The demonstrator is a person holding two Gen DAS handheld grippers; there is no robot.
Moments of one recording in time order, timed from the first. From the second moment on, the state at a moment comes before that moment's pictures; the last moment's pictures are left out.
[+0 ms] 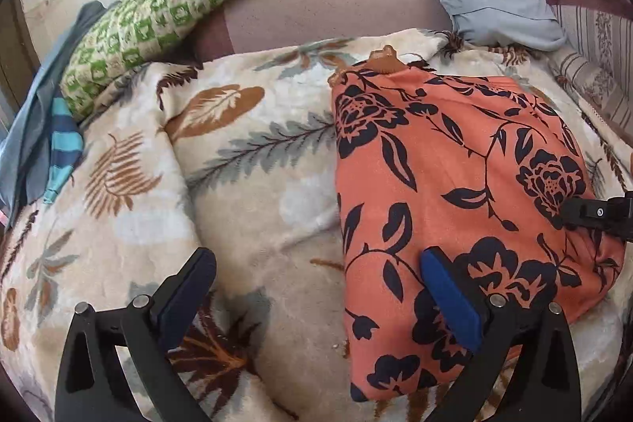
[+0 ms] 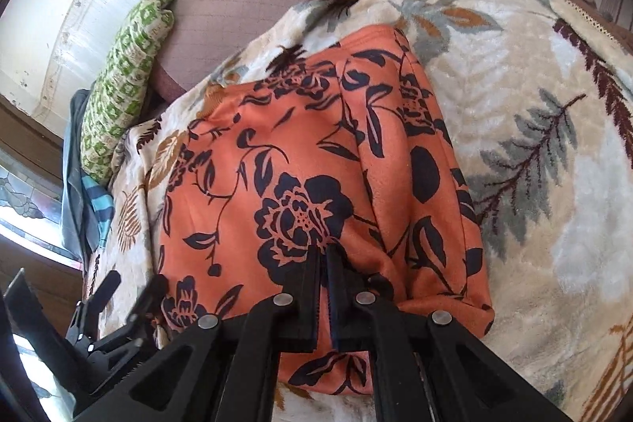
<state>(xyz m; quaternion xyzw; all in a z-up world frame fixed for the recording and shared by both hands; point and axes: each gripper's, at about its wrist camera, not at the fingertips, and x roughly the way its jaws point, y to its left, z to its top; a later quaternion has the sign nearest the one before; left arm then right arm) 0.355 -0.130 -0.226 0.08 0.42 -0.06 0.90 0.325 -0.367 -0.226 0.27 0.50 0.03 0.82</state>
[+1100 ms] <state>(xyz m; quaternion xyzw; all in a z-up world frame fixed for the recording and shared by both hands) 0.401 -0.123 -0.231 -0.09 0.48 -0.19 0.85 0.321 -0.451 -0.227 0.39 0.44 0.01 0.81</state>
